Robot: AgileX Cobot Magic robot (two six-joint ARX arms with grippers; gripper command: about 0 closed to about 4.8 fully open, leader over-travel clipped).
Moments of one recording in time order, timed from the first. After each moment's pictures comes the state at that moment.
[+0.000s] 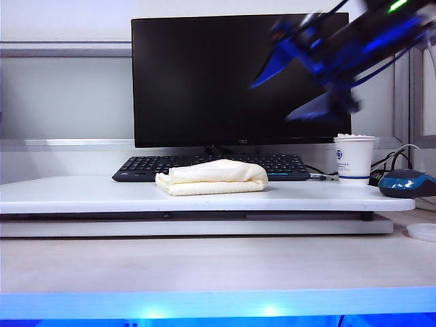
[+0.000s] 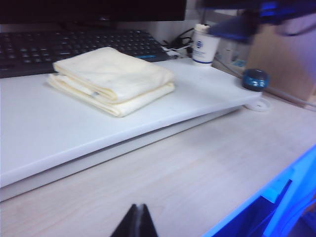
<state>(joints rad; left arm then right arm) -0.26 0.00 0.01 -0.07 0.40 -0.06 0.32 1.55 0.97 0.26 -0.40 0.48</state>
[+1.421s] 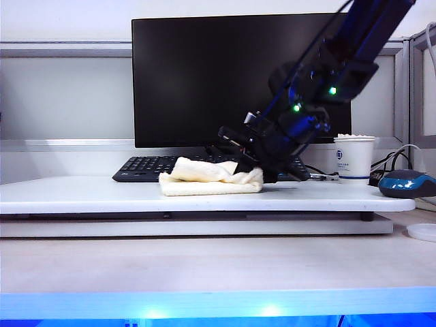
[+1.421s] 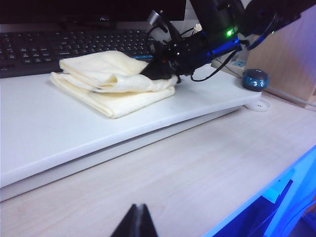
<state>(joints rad) -0.26 0.00 0.01 -0.08 0.40 -0.06 0.38 2.12 1.45 0.04 -0.25 0.40</state>
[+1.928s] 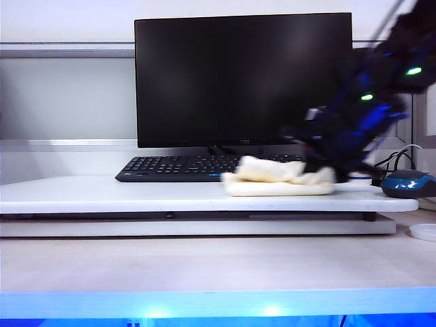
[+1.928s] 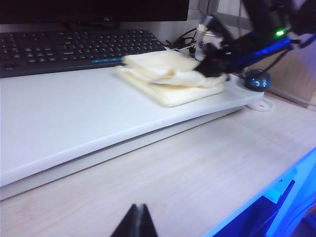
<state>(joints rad) -0.26 0.00 0.01 -0.08 0.40 -0.06 0.21 1.88 1.11 0.11 -0.18 0.38</state>
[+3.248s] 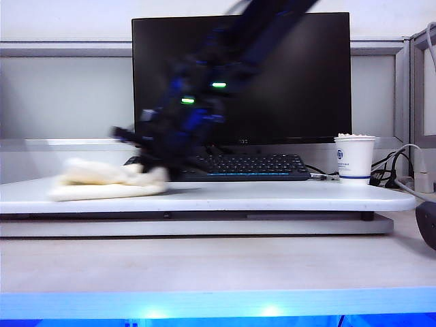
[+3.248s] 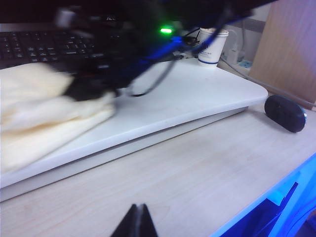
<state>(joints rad) -0.26 0.00 0.01 -0.07 0.38 -0.07 0.68 2.41 2.02 -0.26 -0.15 0.38</state>
